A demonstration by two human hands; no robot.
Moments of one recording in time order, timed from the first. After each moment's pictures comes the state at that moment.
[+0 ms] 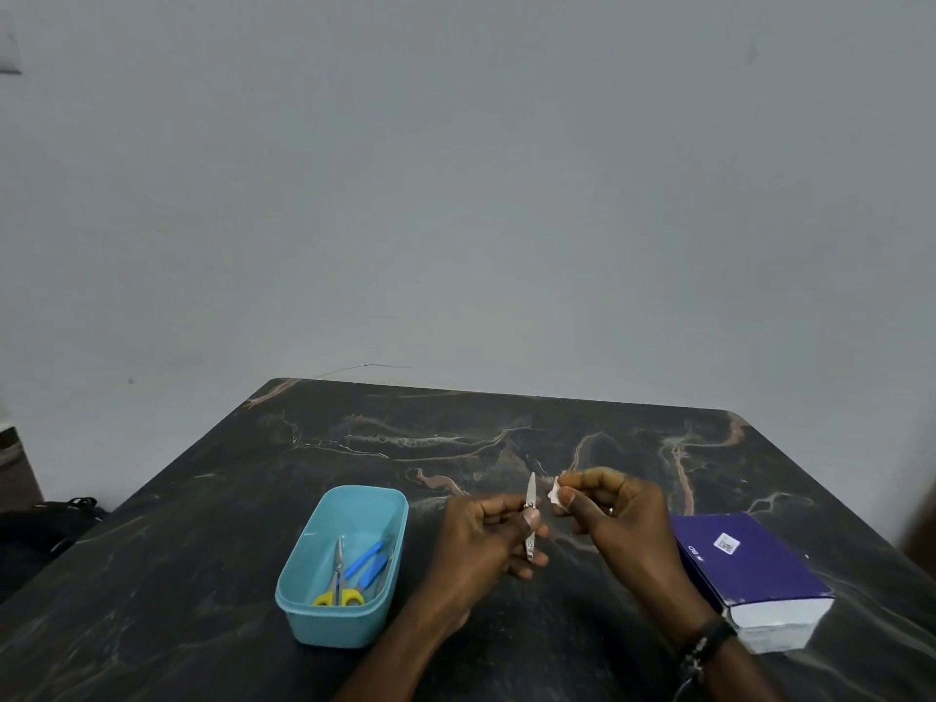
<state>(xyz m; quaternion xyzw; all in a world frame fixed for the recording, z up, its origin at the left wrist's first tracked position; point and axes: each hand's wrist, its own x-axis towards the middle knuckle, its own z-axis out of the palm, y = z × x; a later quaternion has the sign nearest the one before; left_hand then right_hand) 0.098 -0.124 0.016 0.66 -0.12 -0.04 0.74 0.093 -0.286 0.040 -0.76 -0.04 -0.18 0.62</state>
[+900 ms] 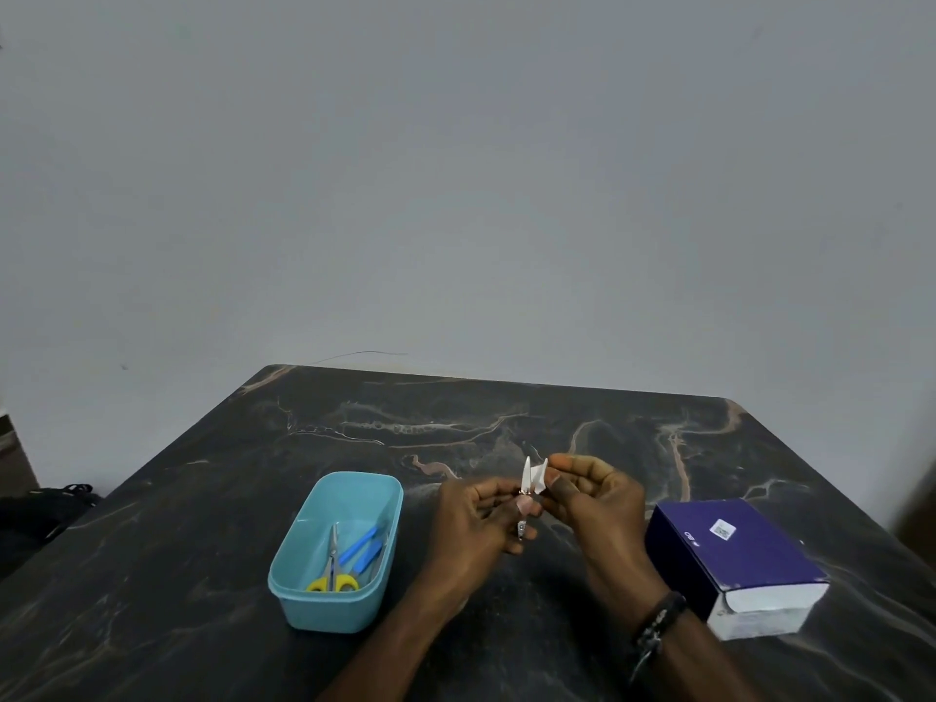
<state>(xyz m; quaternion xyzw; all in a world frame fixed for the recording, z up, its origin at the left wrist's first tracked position) 0.100 -0.128 0.013 0.67 -0.12 0.02 0.73 0.099 -0.262 0.031 -0.64 0.05 -0.18 0.75</state>
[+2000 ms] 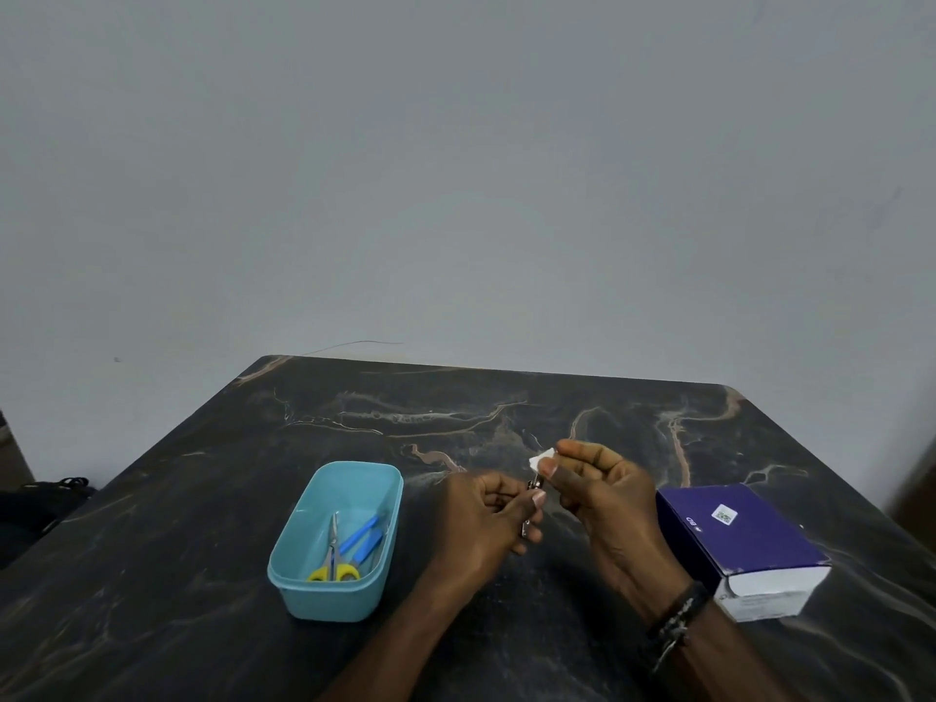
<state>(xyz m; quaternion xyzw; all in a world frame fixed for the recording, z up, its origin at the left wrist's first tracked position) 0.096 -0.132 0.015 0.71 -0.10 0.03 0.70 0.092 -0.270 0.036 -0.61 0.02 -0.11 0.79</state>
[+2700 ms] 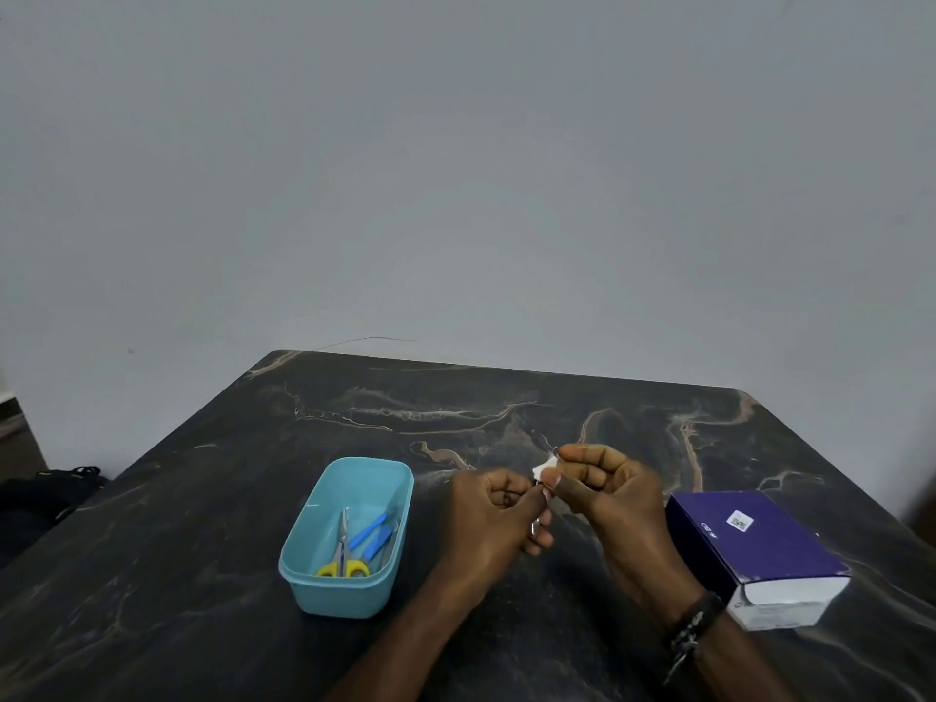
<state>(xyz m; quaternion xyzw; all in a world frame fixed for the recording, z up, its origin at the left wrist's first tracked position) 0.098 -0.131 0.012 0.69 -0.08 0.03 0.72 0.090 -0.266 0.035 -0.64 -0.02 -0.13 0.76</state>
